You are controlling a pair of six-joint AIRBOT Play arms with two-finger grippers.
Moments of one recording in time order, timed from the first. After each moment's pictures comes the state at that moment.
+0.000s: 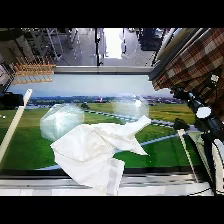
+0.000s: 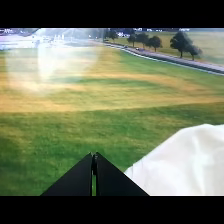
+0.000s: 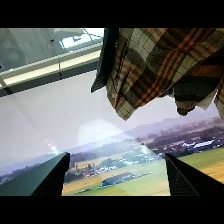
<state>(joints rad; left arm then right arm) 0.09 -1.07 1.53 1.58 -1.31 -1.53 -0.22 -1.26 1.08 -0.94 0.16 1.16</state>
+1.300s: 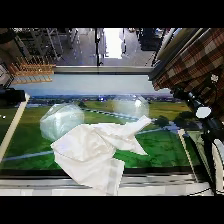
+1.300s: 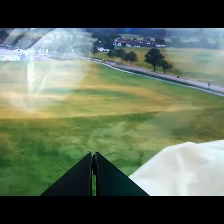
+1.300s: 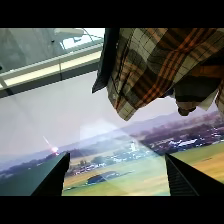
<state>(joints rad) 0.09 -1.08 1.53 1.54 -1.23 -1.55 -0.22 -1.26 1.08 -0.93 0.16 1.17</state>
